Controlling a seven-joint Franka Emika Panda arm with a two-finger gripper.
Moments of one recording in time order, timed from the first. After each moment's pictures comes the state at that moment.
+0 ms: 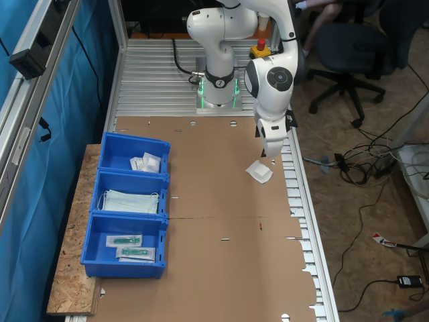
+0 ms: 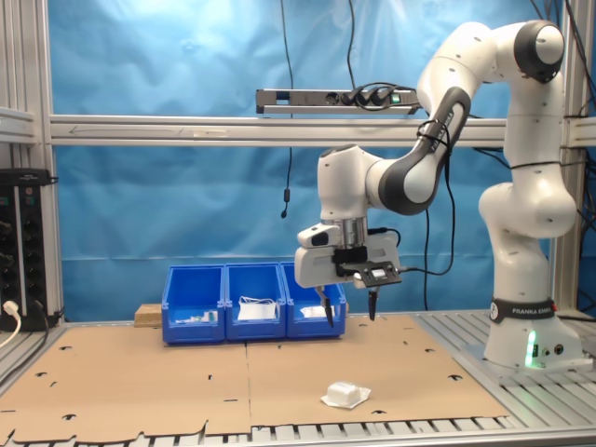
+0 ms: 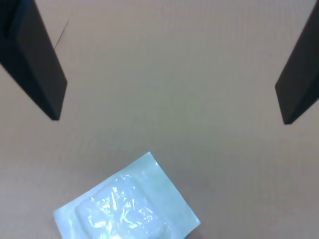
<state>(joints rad) 0.09 -0.08 0.19 -2.58 0.03 2.43 -0.66</state>
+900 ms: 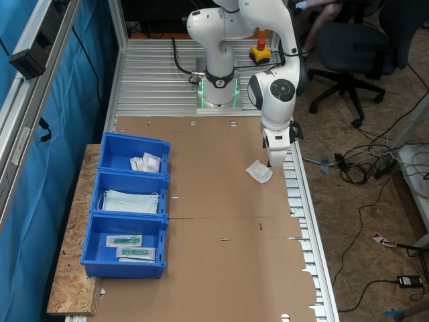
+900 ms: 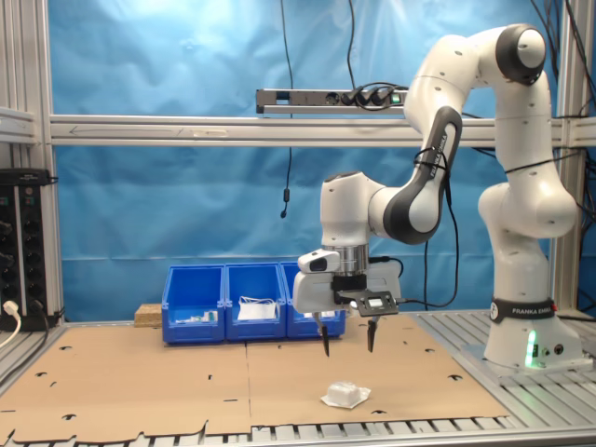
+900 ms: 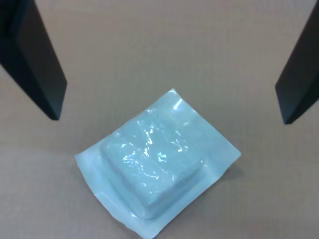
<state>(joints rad) 0.11 0.07 0.22 -2.58 0.03 2.63 -0.55</state>
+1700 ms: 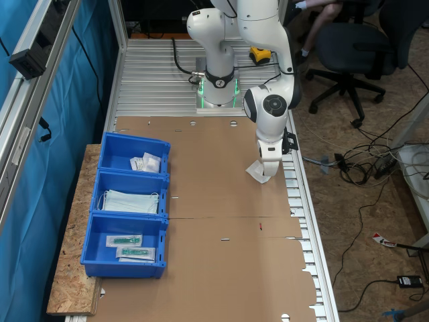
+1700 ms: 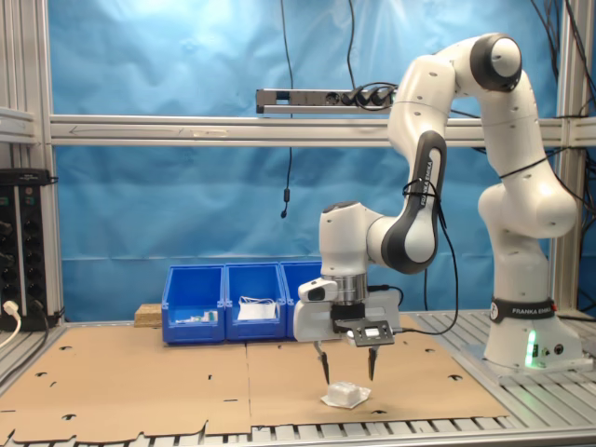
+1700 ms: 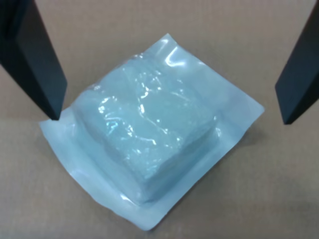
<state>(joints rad) 0.11 0.23 0.20 -2.58 0.03 2.79 -0.51</state>
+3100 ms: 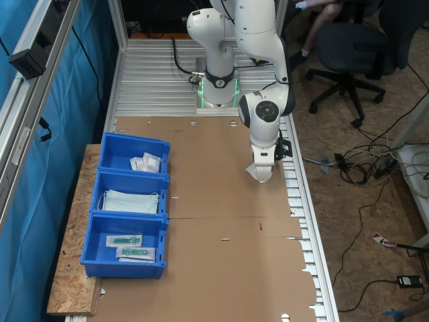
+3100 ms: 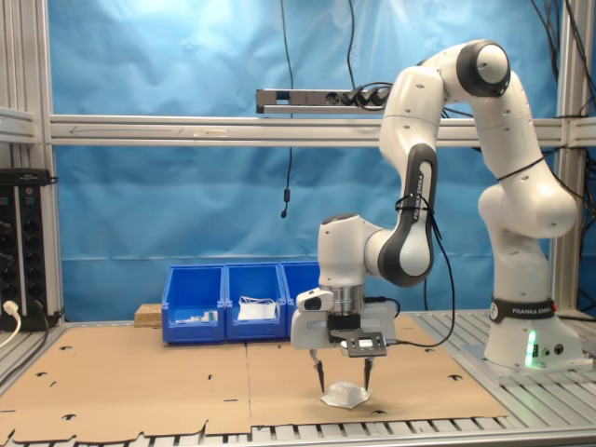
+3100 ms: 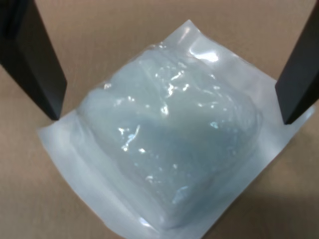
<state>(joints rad) 0.11 0.30 0.16 -2.58 0.03 2.88 -0.50</state>
